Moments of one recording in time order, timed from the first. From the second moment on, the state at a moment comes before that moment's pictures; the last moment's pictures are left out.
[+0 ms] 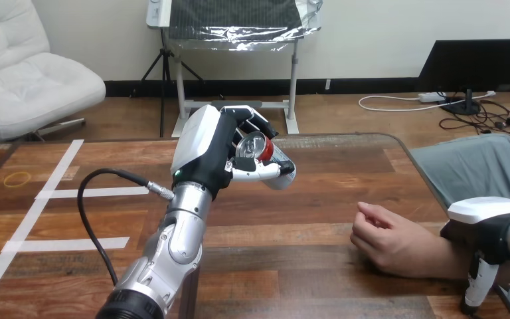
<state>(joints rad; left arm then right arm) -0.58 0.11 -0.23 0.83 0.50 -0.36 0.32 -0.29 -0.89 0.32 0.18 -0.80 0.08 0.70</state>
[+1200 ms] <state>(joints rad) -0.58 0.12 -0.23 0.83 0.50 -0.36 0.31 -0.30 -0.87 0.35 0.20 -0.83 0.05 0.65</state>
